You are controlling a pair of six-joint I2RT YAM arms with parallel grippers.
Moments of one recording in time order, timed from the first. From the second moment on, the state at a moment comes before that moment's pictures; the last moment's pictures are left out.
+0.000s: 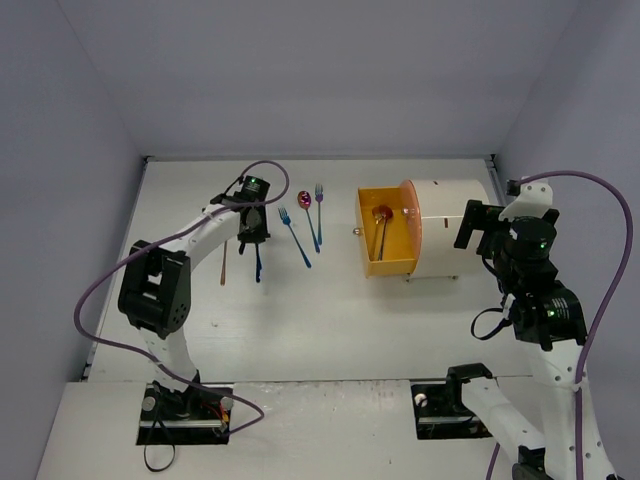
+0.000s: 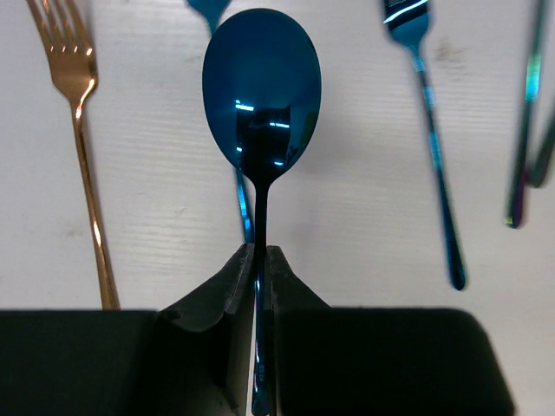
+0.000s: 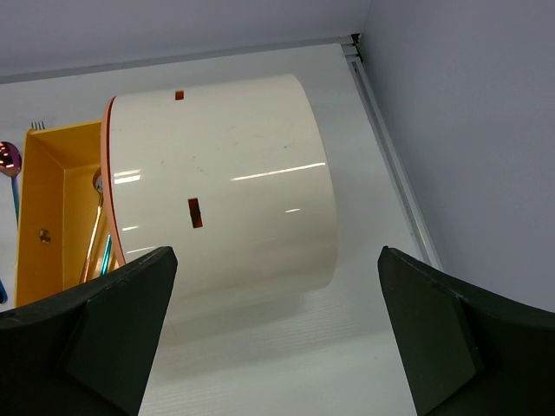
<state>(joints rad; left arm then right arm) -0.38 1.82 1.37 -0.61 -0.17 -0.43 0.15 0.77 1.14 -0.68 0.30 0.08</state>
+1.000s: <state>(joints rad) -0.87 2.13 2.14 -0.59 -0.11 -0.62 0.14 0.73 1.14 -0.68 0.30 0.08</state>
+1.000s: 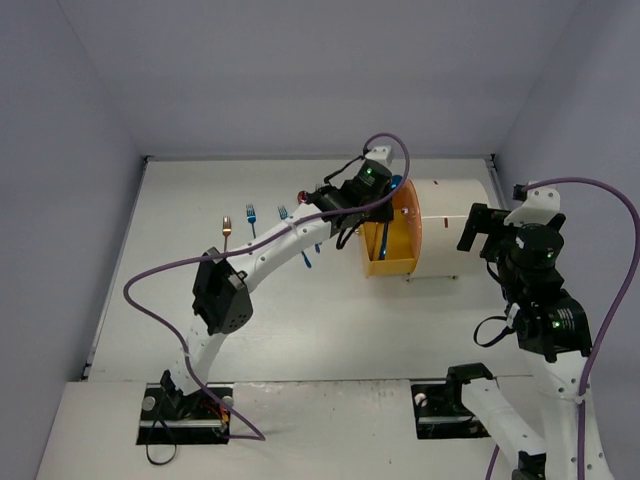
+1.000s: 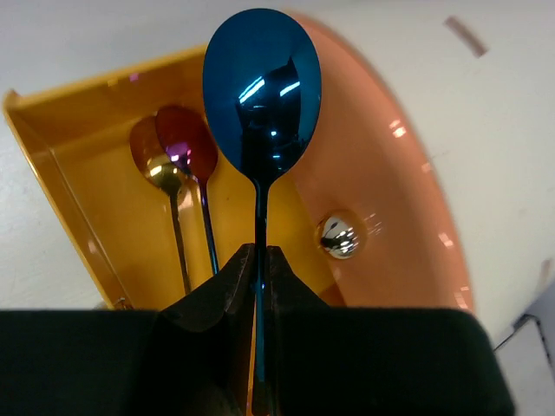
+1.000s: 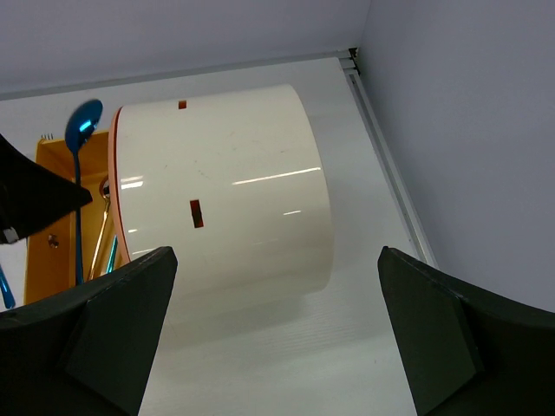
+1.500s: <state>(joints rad) -0.90 2.03 2.01 -0.63 -0.26 -0.58 0.15 0.73 1.14 -0.69 0.30 0.08</state>
